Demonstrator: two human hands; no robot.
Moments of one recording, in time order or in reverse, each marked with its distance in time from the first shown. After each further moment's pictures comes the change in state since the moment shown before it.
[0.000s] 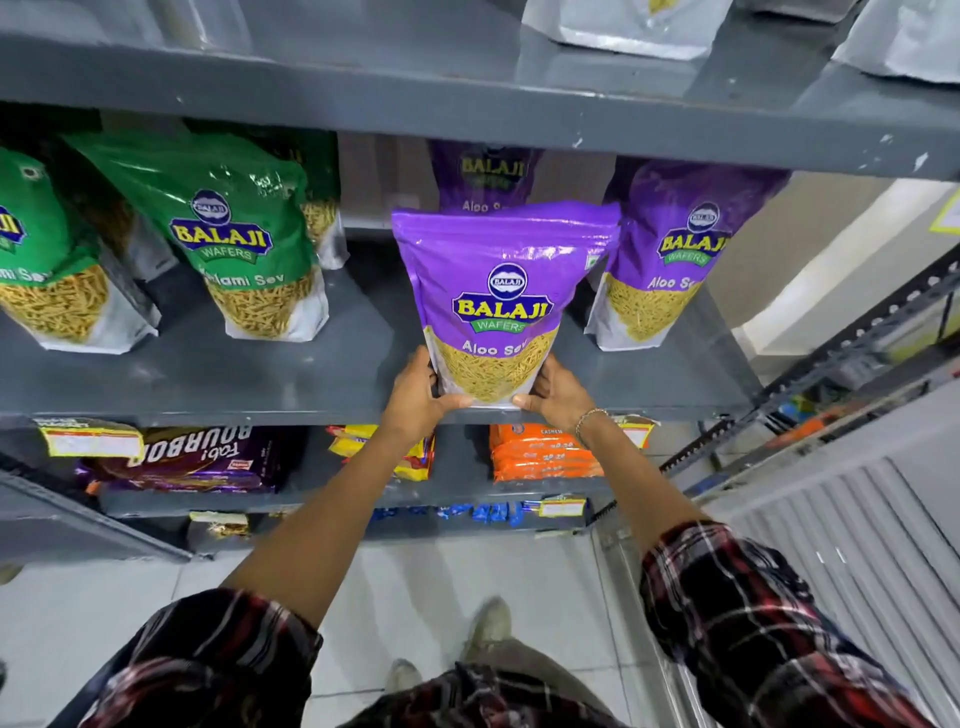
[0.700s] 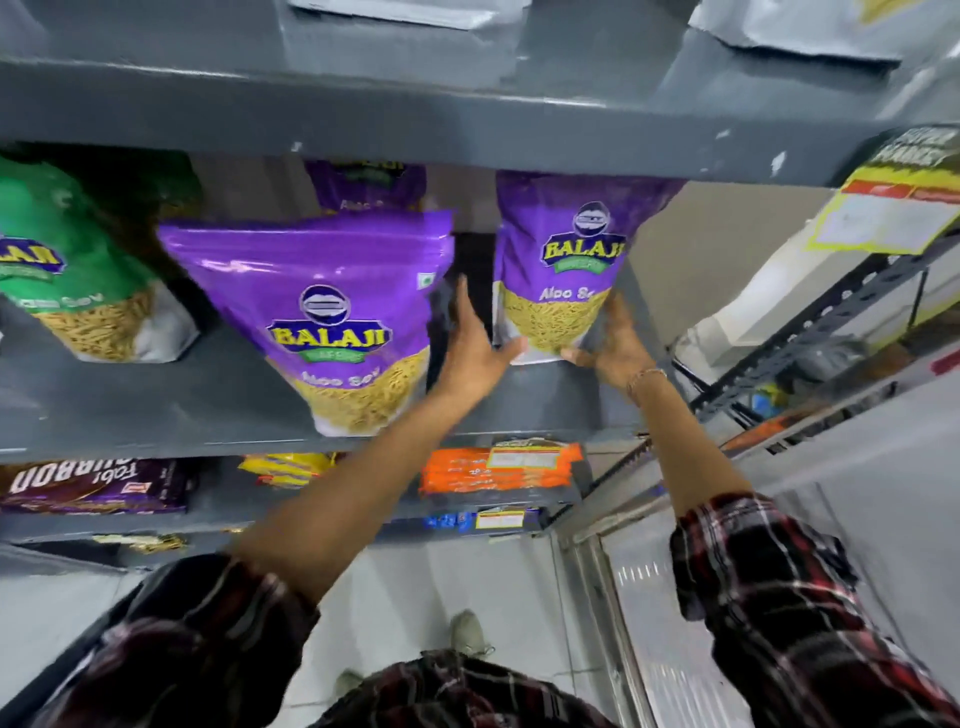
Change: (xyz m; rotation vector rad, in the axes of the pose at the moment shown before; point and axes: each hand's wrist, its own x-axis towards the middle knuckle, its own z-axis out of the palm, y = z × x) left_hand 0.091 0.107 0.185 0.086 0.058 0.019; right_hand 0.046 0.043 -0.227 -0.069 0.289 -0.124
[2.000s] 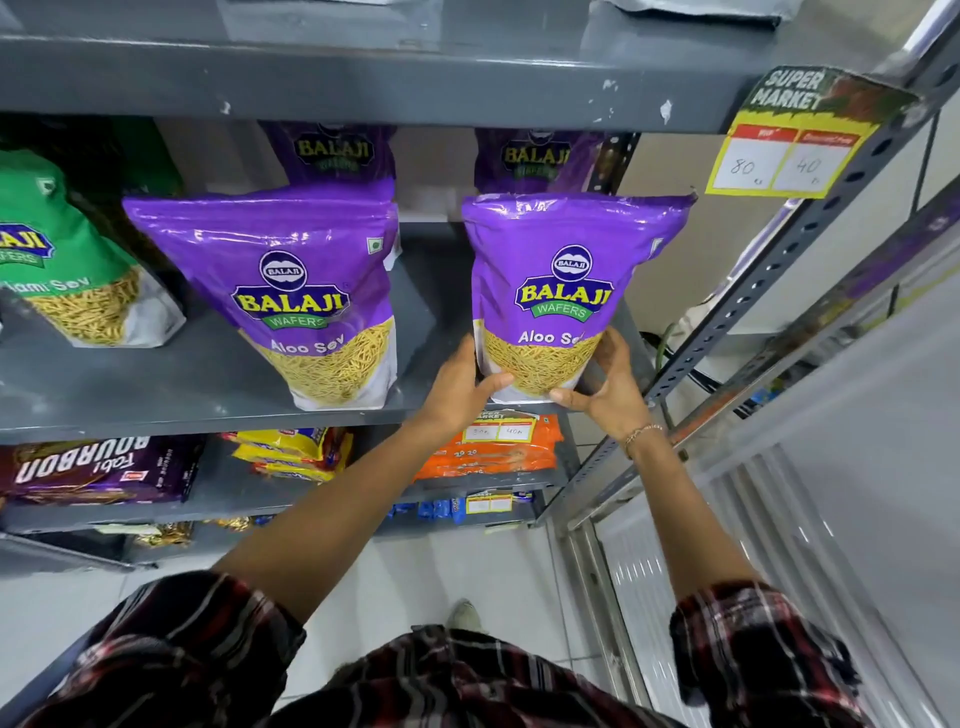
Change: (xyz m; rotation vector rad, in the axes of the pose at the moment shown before) left_hand -0.061 -0.014 0.027 0.057 -0.198 0.028; right_hand -0.118 -0.001 -0.014 0.146 -0.005 -0.057
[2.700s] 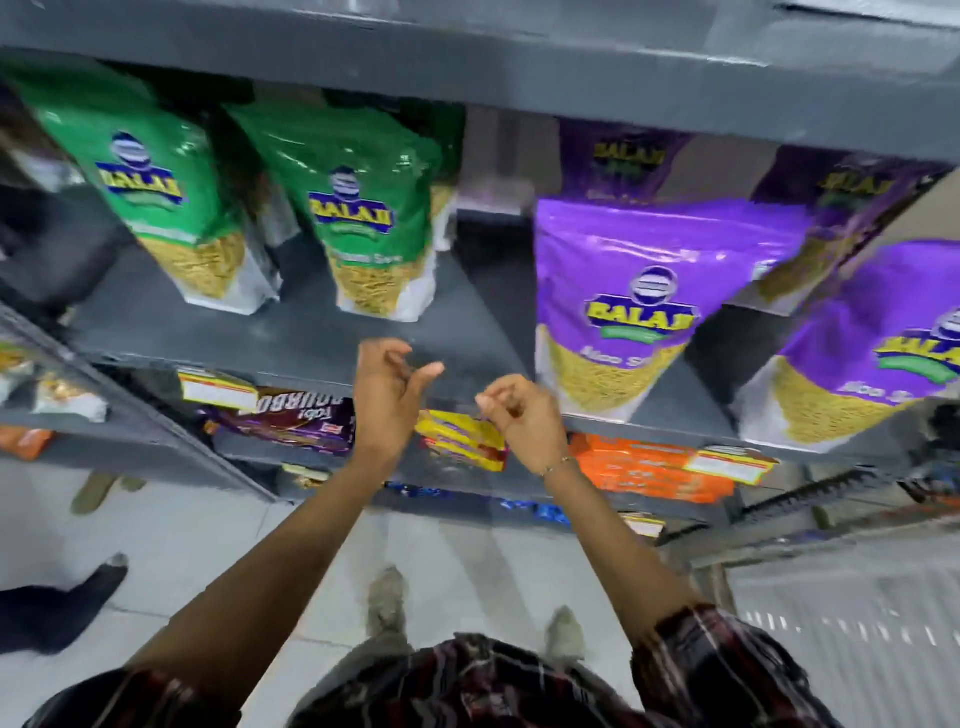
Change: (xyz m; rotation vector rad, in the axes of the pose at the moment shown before) left_hand -0.140 -0.127 -0.287 0.004 0.738 -0.080; right_hand -0.016 -0.061 0.369 -0.117 -0.223 -0.021
